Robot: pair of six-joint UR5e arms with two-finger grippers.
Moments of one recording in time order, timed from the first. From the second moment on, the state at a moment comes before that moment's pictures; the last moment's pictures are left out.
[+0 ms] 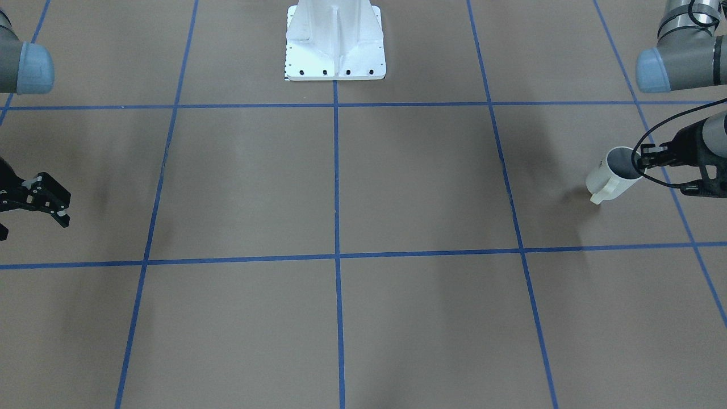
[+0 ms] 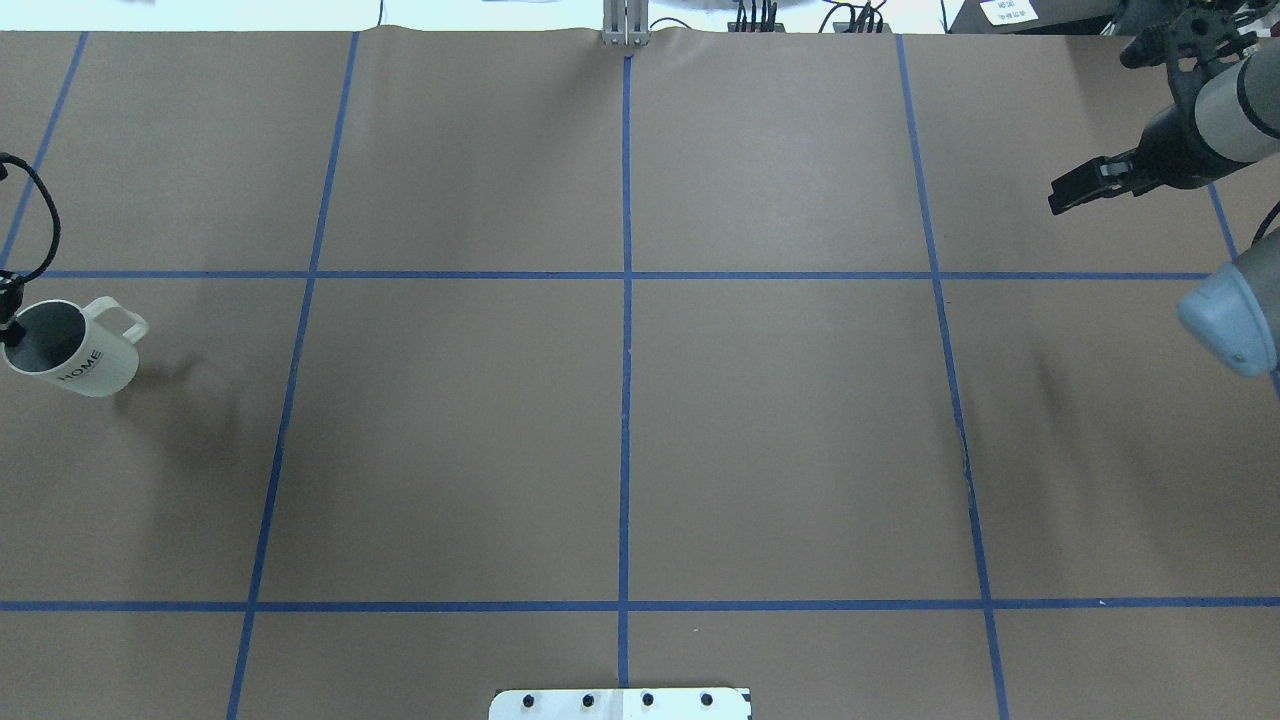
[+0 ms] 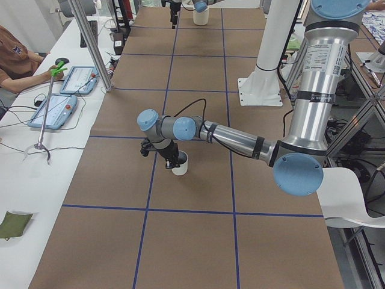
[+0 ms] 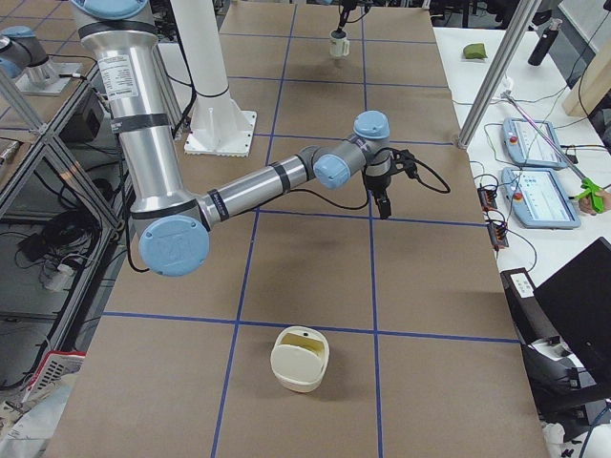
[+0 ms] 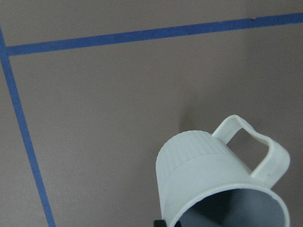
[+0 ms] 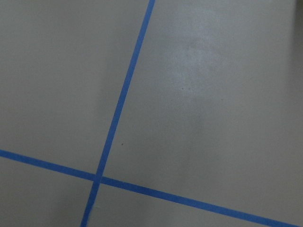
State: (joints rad) left arm -1.19 -1.70 -1.69 -1.34 -2.39 -0.17; right arm 1.11 -1.36 1.77 -1.33 2.11 0.51
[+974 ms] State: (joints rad) left arm -1.15 -1.71 -1.70 -1.34 -2.40 -0.16; right arm 1.11 -1.35 1.77 -1.34 2.13 0.53
